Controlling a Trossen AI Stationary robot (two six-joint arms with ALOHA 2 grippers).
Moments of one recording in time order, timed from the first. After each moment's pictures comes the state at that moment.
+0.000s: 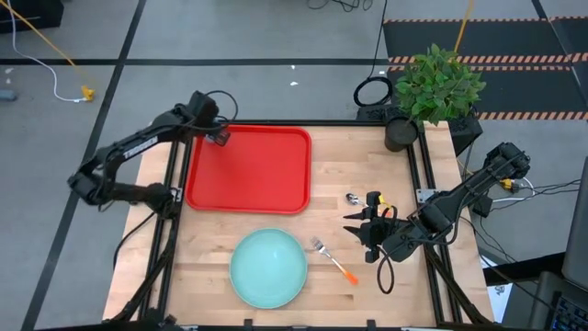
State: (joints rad) left arm 0.92 1.20 0.87 -0.59 -0.25 0.02; right arm 0.61 1.19 0.93 -0.51 0.73 0.06
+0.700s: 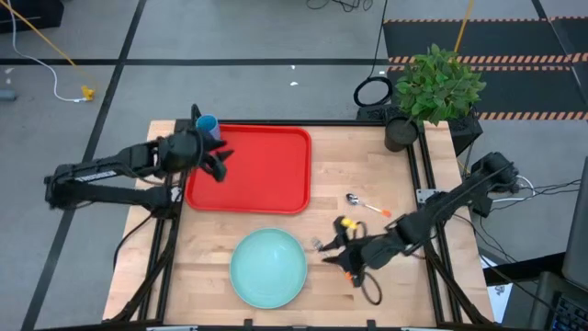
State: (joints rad) left arm 0.18 0.81 0.87 -0.61 -0.41 -0.26; right arm 0.56 1.44 0.93 -0.03 0.36 -0.24
